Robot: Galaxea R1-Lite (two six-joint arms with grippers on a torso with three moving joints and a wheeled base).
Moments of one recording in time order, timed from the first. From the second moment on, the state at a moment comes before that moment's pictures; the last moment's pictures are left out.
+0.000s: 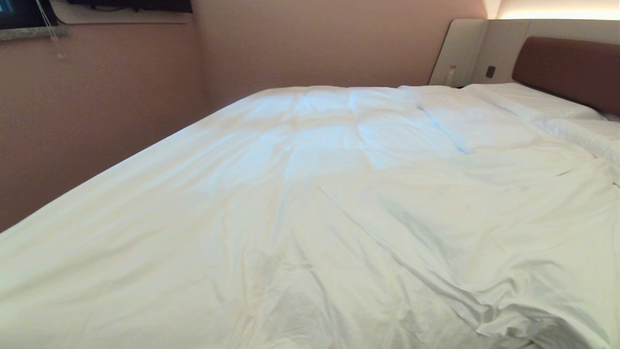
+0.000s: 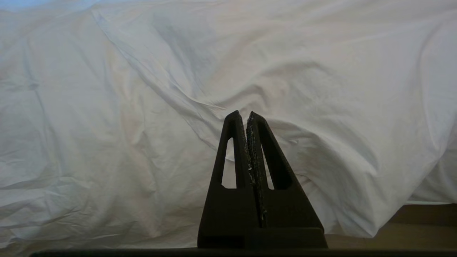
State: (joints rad) left arm 1.45 1.64 -0.66 -0.27 -0.17 0.22; right arm 0.01 0.00 0.00 0.00 0.00 0.01
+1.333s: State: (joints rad) left arm 1.50 1.03 -0.91 0.14 -0.90 -0.14; right arm 0.01 0.00 0.00 0.00 0.00 0.01
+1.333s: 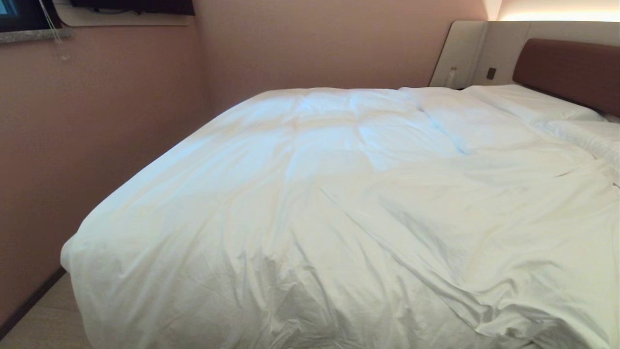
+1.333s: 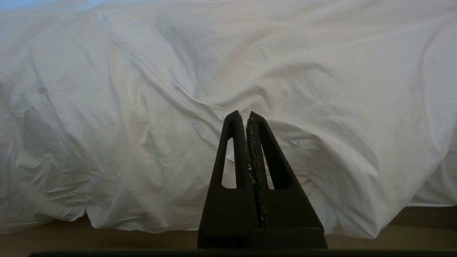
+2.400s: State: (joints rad) left arm 0.30 0.66 -0.83 0.26 0.11 -0.14; right arm 0.01 0.00 0.00 0.00 0.00 0.01
